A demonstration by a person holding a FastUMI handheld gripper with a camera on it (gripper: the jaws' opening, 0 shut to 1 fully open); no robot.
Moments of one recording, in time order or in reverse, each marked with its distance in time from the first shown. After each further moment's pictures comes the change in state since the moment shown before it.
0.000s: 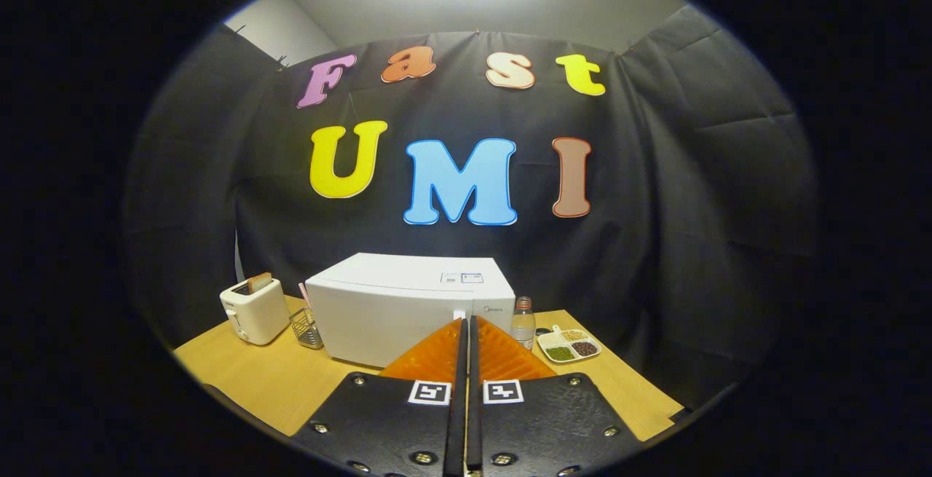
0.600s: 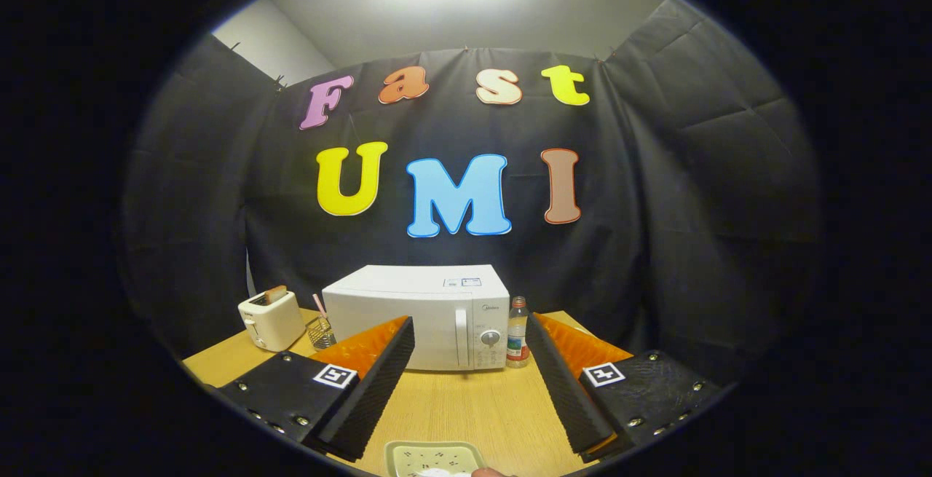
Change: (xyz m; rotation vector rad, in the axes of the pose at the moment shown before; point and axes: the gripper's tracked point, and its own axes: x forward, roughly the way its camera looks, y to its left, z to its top) arm -0.042 -0.011 0.004 0.050 -0.055 0.015
